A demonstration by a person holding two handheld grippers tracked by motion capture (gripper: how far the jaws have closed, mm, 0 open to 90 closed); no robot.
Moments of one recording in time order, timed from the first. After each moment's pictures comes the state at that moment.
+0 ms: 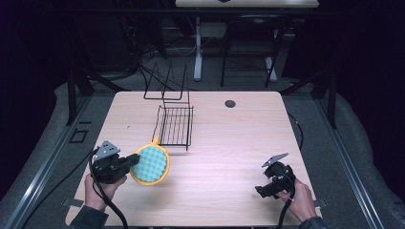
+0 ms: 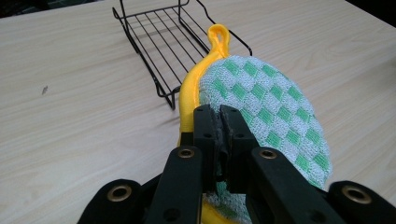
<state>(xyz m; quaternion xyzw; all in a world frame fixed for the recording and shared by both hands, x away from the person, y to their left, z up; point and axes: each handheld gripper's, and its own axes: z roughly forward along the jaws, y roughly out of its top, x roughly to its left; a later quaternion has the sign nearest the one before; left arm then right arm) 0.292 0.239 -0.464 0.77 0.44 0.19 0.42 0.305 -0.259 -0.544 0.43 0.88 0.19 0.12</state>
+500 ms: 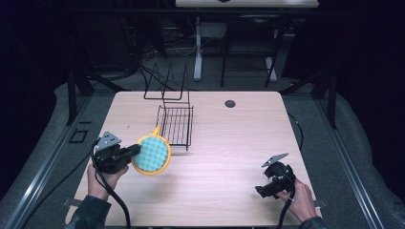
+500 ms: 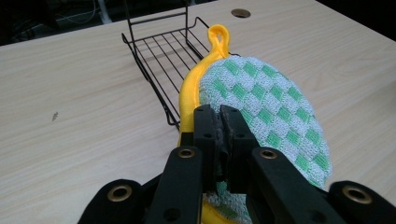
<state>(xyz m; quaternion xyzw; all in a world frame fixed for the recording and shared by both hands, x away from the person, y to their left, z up) 0.314 0.238 -0.456 0.76 0.44 0.21 0.43 0.305 -0.260 -0.543 0.43 0.88 0.19 0.12</state>
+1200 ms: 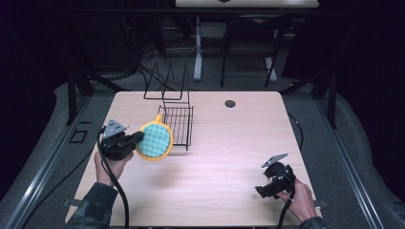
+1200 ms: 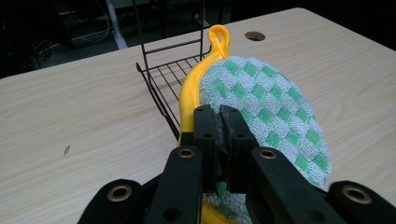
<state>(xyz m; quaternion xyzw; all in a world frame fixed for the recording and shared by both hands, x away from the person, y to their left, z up) 0.349 0.228 -0.454 0.75 0.44 0.24 0.44 0.304 -0.259 -0.543 0.43 0.88 0.19 0.12</state>
